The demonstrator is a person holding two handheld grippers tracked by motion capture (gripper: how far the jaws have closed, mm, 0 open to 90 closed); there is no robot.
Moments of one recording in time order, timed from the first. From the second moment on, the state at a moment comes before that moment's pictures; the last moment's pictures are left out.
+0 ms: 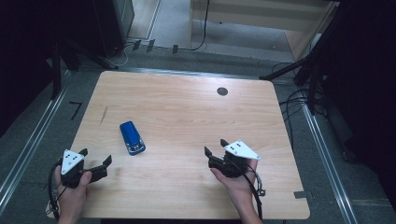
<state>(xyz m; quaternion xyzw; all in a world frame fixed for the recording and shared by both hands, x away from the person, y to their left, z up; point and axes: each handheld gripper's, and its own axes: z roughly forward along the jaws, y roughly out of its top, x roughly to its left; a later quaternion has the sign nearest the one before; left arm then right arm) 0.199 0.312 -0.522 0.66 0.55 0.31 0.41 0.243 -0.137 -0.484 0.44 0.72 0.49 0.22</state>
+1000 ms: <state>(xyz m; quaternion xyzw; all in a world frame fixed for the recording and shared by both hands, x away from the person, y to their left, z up) 0.198 0.314 -0.522 0.66 0.55 0.30 0.41 0.259 -0.006 -0.503 0.38 0.76 0.50 0.16</state>
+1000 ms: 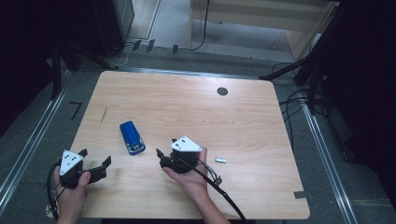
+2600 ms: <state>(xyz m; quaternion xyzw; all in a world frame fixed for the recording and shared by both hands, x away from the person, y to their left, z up) 0.198 0.311 -0.522 0.67 0.54 0.31 0.40 0.295 0.113 -0.533 0.38 0.78 0.47 0.16</state>
